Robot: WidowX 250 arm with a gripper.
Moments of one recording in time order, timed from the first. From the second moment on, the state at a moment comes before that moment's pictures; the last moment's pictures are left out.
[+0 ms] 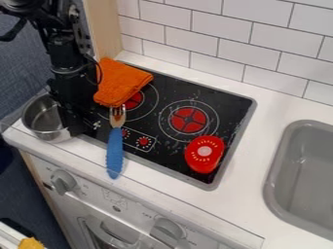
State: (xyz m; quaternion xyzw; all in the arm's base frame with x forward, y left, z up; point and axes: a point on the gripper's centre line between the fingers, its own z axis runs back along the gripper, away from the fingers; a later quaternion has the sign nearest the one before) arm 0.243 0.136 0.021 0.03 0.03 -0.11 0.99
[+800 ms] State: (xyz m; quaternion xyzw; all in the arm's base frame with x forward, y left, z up) arm 0.313 0.030 0.141 0.03 -0.15 -0.15 0.98
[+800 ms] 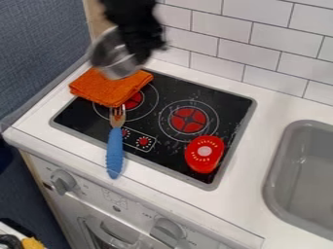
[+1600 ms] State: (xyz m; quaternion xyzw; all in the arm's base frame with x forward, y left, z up) arm 0.340 -0.079 0.082 0.03 -0.07 -0.17 0.98
